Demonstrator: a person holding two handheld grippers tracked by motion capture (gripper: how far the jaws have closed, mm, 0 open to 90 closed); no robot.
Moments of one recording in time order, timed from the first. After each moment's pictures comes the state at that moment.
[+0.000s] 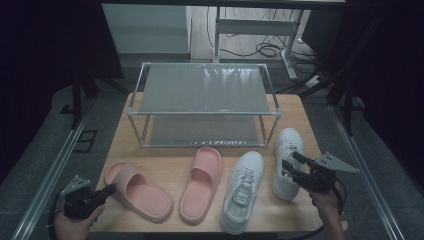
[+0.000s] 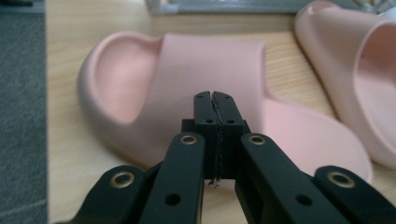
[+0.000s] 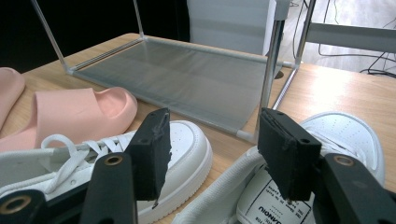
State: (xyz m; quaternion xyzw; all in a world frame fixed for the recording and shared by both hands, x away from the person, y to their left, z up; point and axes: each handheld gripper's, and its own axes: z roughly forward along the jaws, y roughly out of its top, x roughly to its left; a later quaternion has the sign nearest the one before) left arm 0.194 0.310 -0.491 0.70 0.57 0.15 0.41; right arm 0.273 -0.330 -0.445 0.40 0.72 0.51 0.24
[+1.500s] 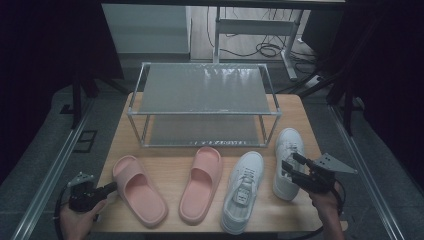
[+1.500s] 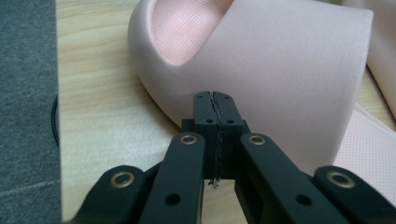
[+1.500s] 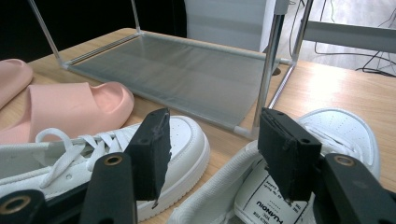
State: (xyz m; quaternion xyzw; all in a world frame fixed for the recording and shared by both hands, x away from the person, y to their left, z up) left arm 0.225 0.321 -0.520 0.70 0.59 0.12 0.39; right arm 0.272 -0.329 -0.447 0.40 0.72 0.50 0.25
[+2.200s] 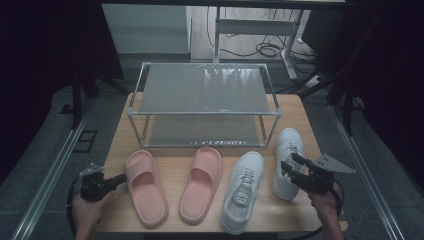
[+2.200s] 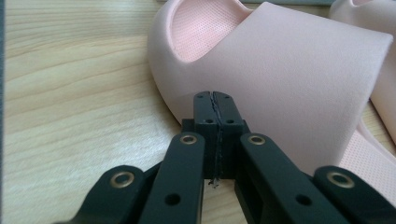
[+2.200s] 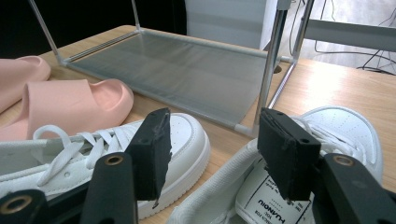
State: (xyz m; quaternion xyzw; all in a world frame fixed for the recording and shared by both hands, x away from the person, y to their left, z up) left arm 0.256 0.305 -0.524 0.71 0.57 0.11 0.41; right arm 0.273 -0.327 -0.450 0.40 0.73 0.50 0.25
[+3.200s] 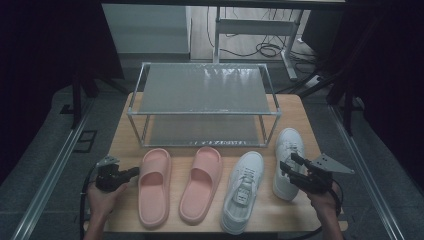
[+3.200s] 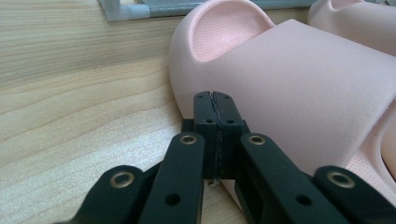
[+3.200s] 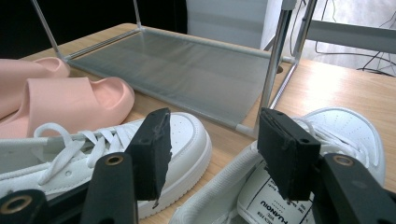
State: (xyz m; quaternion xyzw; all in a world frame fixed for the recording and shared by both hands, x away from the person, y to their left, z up) left arm 0.285 0.278 -0.524 0.73 0.54 0.10 0.41; right arm 0.273 -0.324 -0.450 0.40 0.73 0.50 0.25
